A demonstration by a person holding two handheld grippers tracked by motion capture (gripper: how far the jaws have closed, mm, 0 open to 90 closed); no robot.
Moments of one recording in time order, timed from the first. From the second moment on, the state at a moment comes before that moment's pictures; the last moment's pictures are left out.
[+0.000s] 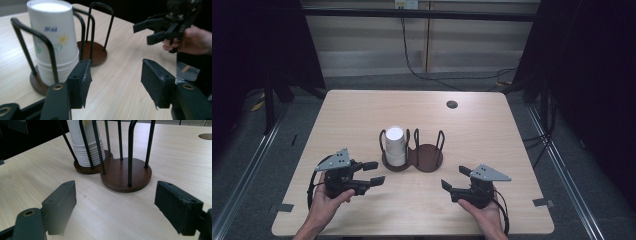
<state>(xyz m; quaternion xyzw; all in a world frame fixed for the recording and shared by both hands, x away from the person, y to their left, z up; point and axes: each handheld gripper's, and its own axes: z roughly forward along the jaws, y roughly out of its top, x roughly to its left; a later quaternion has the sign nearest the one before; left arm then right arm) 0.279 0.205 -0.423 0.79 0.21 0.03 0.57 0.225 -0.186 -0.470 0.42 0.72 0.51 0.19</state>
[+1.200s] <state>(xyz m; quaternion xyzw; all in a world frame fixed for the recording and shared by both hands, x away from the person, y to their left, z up) 0.345 0.170 -0.353 0.86 0.24 0.04 0.45 0.223 -0.182 -0.473 0.42 0.74 0.50 0.17</state>
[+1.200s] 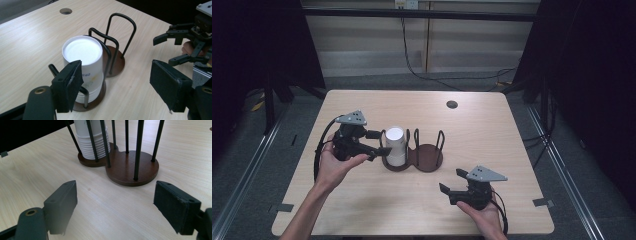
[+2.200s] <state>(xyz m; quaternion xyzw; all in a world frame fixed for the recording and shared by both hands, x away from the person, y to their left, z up) 0.382 0.126 -0.327 0.92 0.22 0.05 0.33 0.224 -0.179 -0.473 0.41 0.75 0.50 0.16</state>
